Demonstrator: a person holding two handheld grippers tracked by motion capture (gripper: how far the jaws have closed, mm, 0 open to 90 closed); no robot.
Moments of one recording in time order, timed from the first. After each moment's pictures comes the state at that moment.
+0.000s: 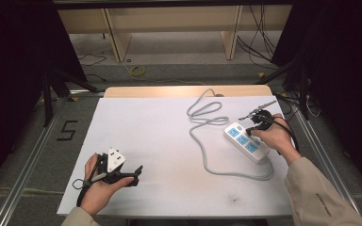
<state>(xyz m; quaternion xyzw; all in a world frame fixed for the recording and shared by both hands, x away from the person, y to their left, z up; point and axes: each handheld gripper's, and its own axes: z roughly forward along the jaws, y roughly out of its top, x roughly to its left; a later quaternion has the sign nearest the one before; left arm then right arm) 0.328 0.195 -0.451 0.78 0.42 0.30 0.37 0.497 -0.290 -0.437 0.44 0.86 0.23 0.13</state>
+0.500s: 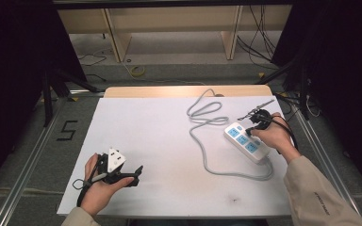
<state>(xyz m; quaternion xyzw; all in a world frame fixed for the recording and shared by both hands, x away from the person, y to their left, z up) 0.328 0.195 -0.451 0.78 0.42 0.30 0.37 0.500 -0.287 -0.436 0.44 0.86 0.22 0.13</state>
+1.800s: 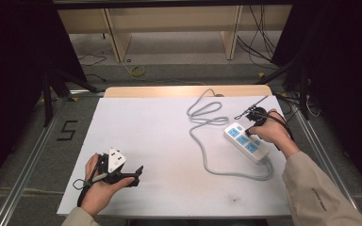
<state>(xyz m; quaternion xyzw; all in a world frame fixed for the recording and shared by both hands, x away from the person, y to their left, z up) 0.327 0.194 -0.450 0.78 0.41 0.30 0.37 0.511 -0.278 -0.431 0.45 0.87 0.16 0.10</state>
